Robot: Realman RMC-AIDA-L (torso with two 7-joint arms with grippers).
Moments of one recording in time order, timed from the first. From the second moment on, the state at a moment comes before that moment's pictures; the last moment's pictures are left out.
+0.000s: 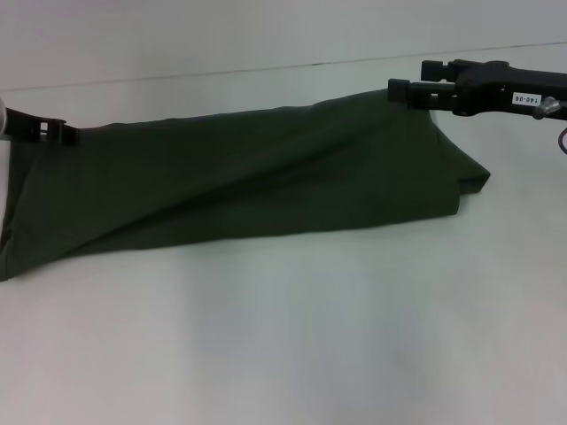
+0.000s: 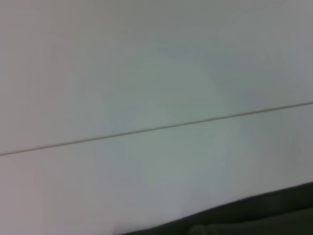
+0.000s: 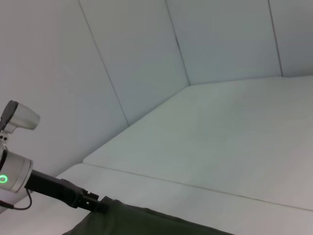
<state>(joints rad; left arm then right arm) -0.95 -1.99 -2.26 -0.46 -0.29 0.70 -2.65 0.46 2.08 -0.75 -1.03 -1.91 -1.37 1.88</state>
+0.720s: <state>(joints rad) -0.93 -1.97 -2.26 -0.40 -0.25 0.67 -2.65 0.50 2.09 -0.75 -0.96 -1.90 -1.37 1.89</state>
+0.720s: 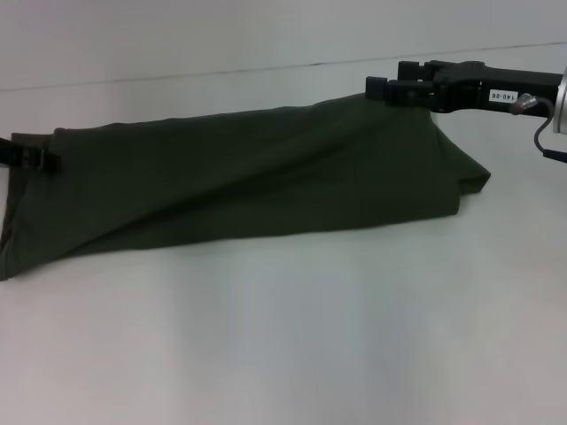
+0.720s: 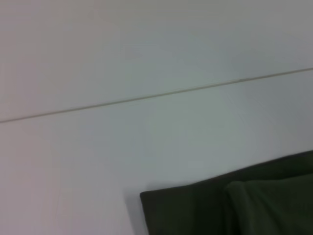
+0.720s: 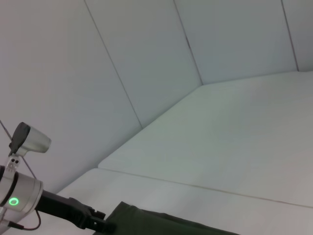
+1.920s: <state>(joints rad) -0.94 -2.00 -2.22 -0.46 -0.24 0.73 -2.65 0.51 2.08 -0.75 -0.95 -1.90 -1.33 1.89</state>
